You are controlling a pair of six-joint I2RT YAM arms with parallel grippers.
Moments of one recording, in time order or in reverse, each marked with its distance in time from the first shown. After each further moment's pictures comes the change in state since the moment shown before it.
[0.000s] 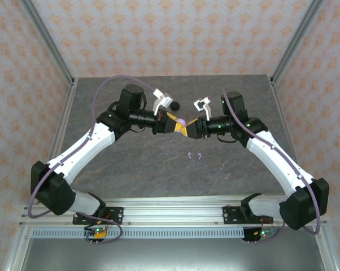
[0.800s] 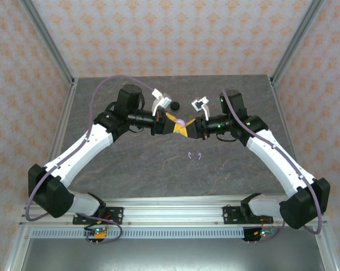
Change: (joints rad) left arm 0.000 -0.029 0.000 -0.010 0.021 0.008; right arm 0.023 -0.001 0.048 -0.047 -0.023 -0.047
